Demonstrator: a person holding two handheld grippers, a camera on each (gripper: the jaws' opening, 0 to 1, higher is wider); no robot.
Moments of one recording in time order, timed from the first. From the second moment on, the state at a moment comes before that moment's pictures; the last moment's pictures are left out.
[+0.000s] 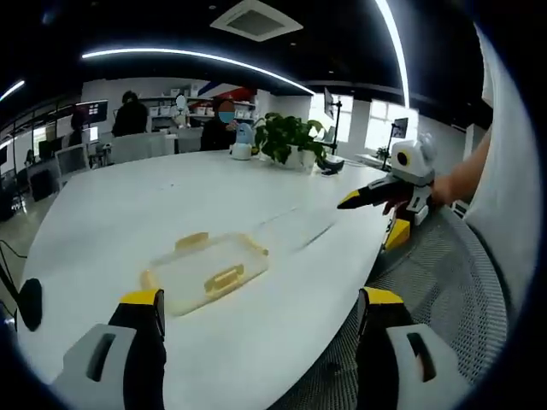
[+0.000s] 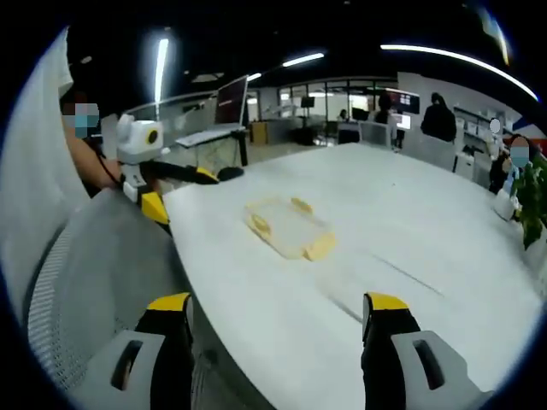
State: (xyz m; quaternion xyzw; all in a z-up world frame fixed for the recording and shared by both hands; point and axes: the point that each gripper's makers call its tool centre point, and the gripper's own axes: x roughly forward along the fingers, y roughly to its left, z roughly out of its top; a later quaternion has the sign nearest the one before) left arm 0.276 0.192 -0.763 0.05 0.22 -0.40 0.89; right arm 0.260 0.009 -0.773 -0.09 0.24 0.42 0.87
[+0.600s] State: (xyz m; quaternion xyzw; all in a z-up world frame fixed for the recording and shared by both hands) left arm 0.276 0.192 -0.763 0.05 0.22 -0.40 0.89; right arm 0.261 0.009 -0.772 -0.08 0.24 0.42 0.87
